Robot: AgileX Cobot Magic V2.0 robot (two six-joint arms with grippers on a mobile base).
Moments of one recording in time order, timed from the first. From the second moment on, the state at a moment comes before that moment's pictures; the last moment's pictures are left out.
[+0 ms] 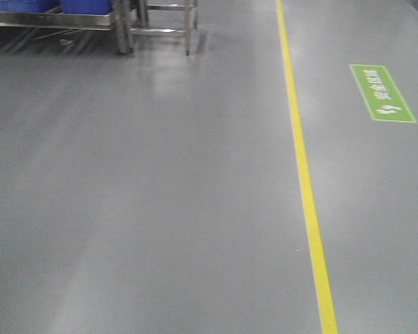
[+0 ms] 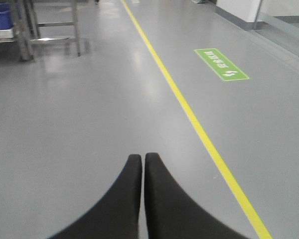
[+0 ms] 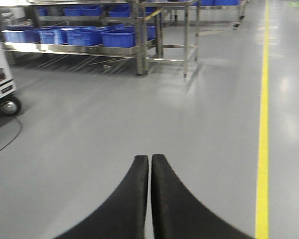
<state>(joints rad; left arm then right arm) -0.43 0.29 -0.36 0.27 0.48 -0.37 0.28 0.26 -0.33 -0.04 0.36 0.11</state>
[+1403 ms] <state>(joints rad) -0.43 0.29 -0.36 0.27 0.48 -0.37 0.28 0.26 -0.33 -0.04 0.36 0.11</state>
